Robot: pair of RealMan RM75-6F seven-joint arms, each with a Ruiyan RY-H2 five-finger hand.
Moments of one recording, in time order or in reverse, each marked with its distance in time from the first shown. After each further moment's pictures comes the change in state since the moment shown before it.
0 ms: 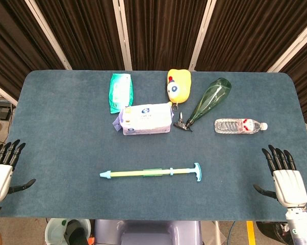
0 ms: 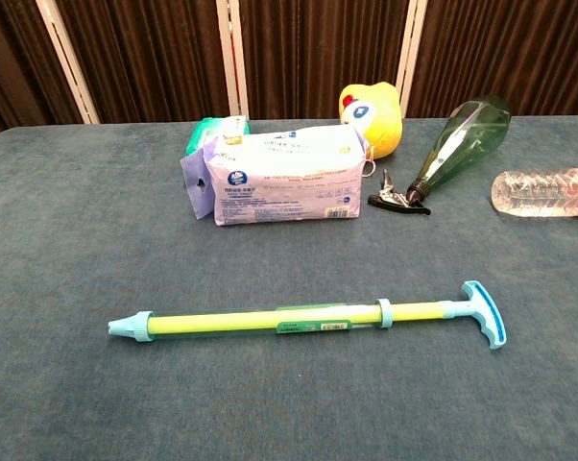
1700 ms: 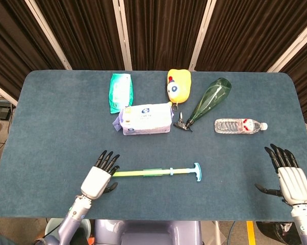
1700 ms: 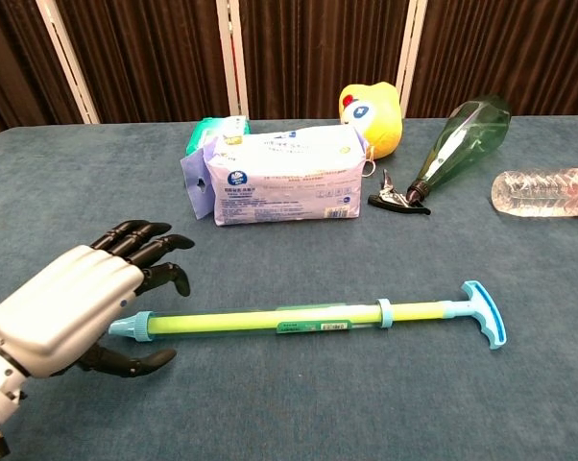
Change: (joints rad) left arm -0.222 -0.814 0.003 0.561 0.223 -0.114 0.199; right arm 0.035 0.085 -0.005 -0.017 0.039 -0.096 0.201
